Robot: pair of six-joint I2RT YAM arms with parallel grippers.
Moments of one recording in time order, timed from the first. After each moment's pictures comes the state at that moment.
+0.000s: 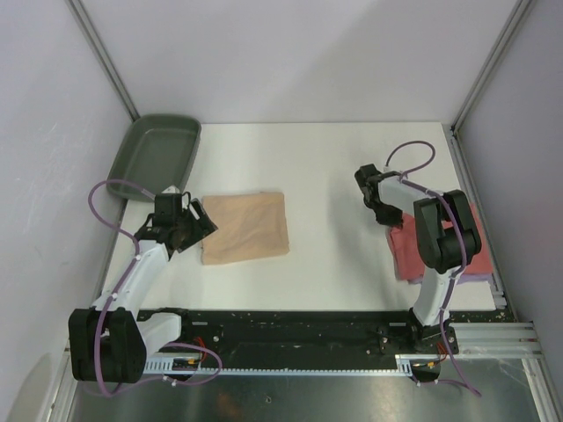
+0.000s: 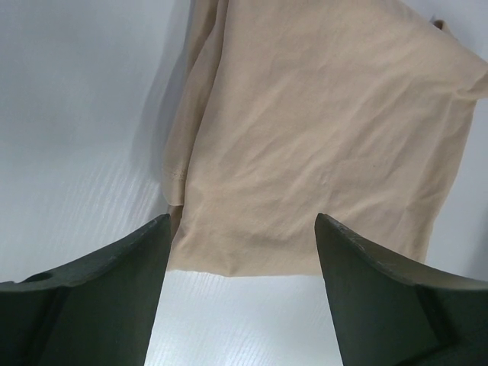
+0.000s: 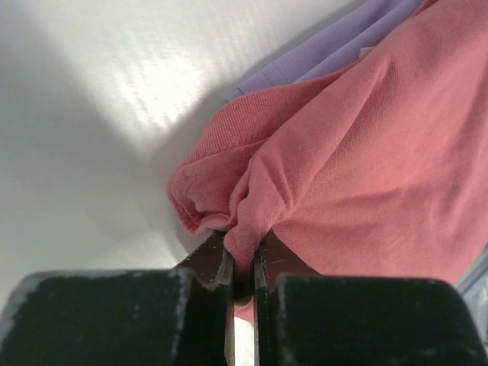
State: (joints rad) left arm -0.04 1.09 0.66 -0.46 0.04 -0.58; right arm 0.30 1.89 1.21 -0.79 0.72 0.58
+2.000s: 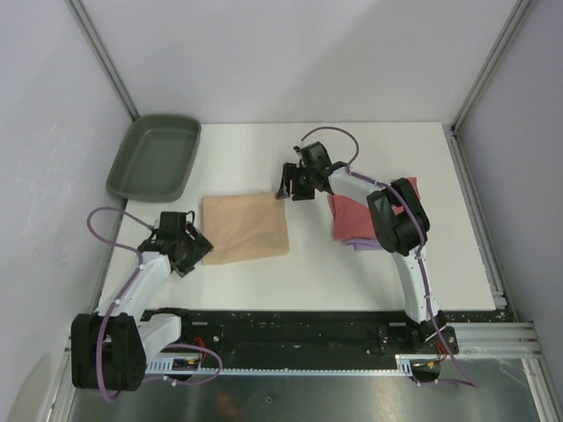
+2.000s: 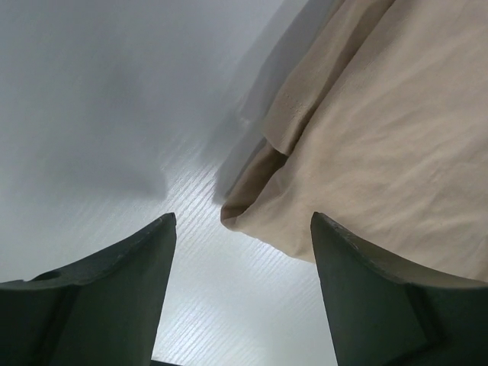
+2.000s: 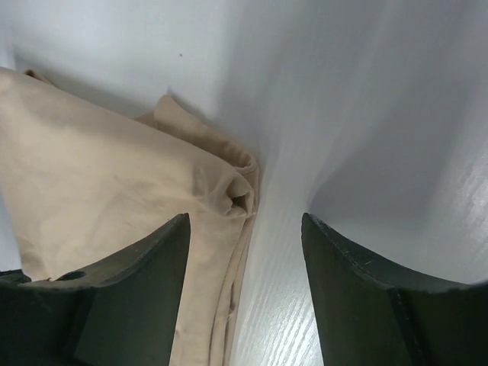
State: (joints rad) left arm -0.04 1.04 0.53 -0.56 -0.07 -0.81; right arm 0.54 2.23 1.67 -0.26 -0.31 0.52
